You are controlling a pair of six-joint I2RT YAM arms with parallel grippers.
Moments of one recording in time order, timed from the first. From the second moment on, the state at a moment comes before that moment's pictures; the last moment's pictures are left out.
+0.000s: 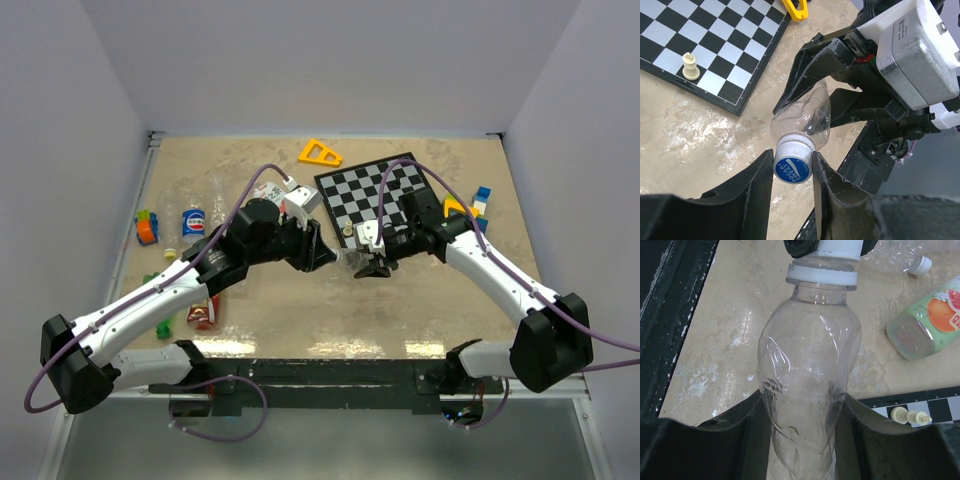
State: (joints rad) left arm -0.82 1.15 1.02 -0.29 0.23 -0.37; right arm 0.43 1.32 1.00 -0.68 -0.96 -1.11
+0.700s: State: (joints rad) left arm -0.82 1.15 1.02 -0.29 0.22 -0.41; right arm 0.43 1.32 1.00 -0.68 -0.96 -1.11
